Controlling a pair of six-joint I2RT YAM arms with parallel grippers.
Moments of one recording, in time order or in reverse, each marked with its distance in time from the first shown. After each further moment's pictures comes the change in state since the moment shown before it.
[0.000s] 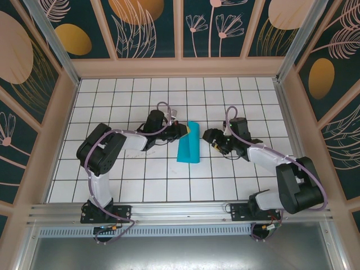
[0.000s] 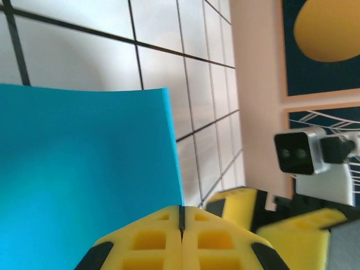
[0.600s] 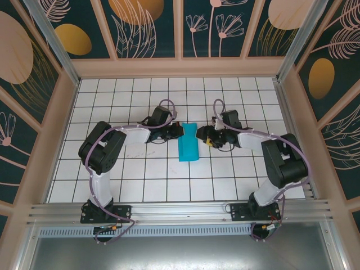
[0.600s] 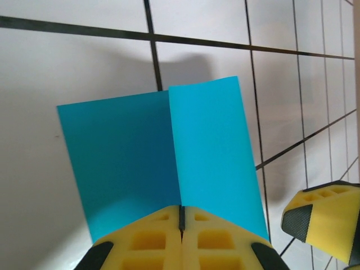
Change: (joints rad) left arm 0.000 0.027 0.144 -0.420 -0.202 0.253; right arm 0.011 0.286 0.200 -0.029 -0.132 -0.159
